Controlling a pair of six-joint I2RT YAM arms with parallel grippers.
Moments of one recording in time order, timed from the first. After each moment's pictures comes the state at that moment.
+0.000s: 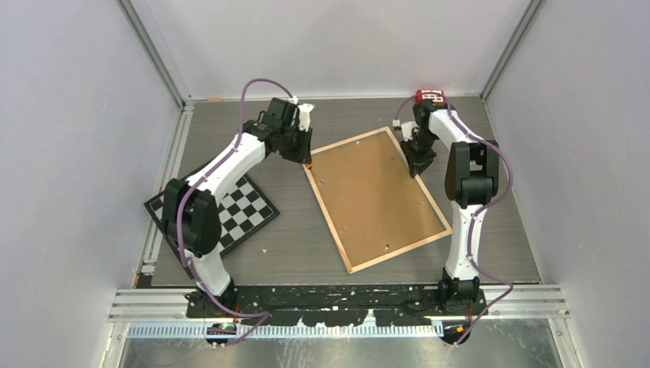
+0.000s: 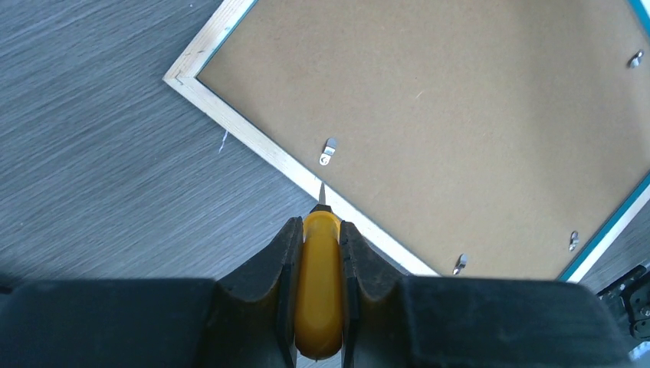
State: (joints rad) left arm -0.45 1.76 1.52 -0.64 0.24 -0.10; right arm 0.08 2.21 1.79 -1.08 -0.11 -0.34
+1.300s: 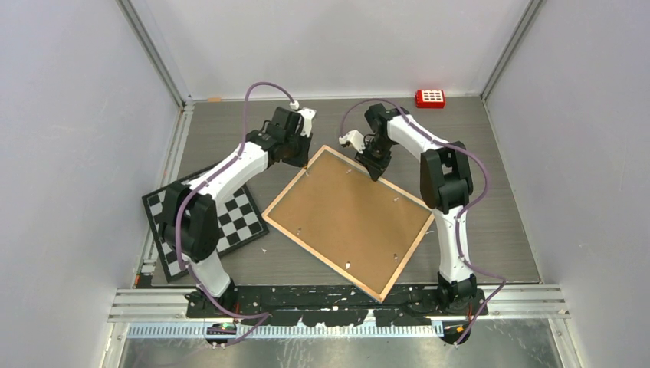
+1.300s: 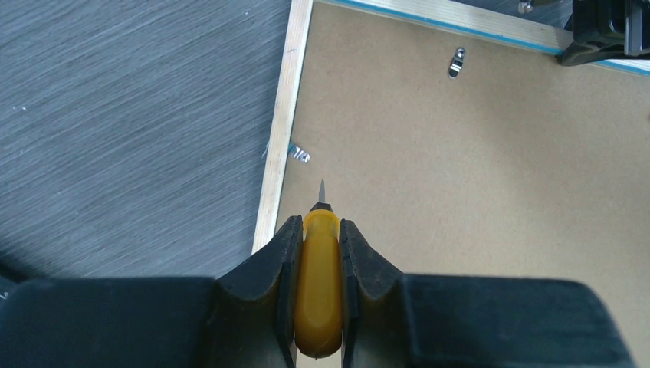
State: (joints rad) left arm -0.47 1.71 1.41 -0.52 0.06 -0.08; right arm 0.35 2.25 1.87 -1.07 -0.26 -0.78
